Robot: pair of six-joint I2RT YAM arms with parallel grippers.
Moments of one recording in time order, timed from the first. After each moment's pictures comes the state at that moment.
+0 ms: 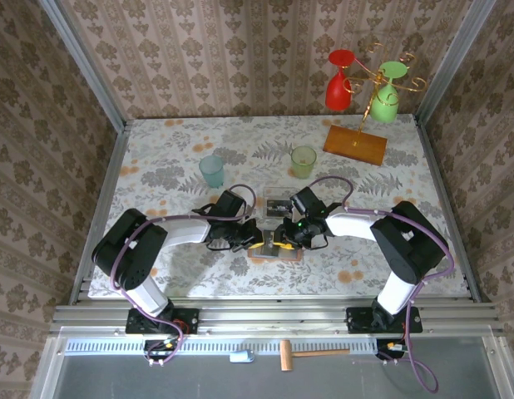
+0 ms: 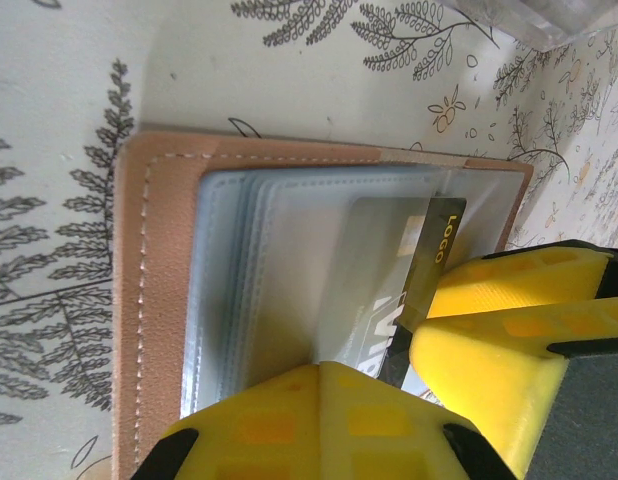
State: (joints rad) left arm -0.70 1.65 0.74 -0.11 0.55 -0.93; right arm 0.59 1.70 0.82 -0.20 -0.50 0.88
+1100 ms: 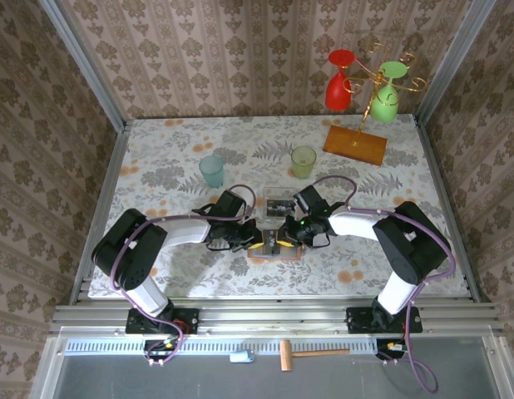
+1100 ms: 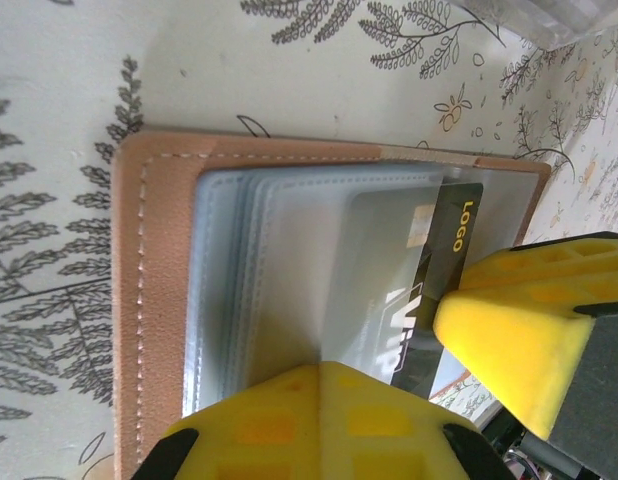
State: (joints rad) left arm -0.70 1.64 0.73 -0.11 0.54 -0.93; right arm 0.56 1.69 0.81 -0.20 -0.51 0.87
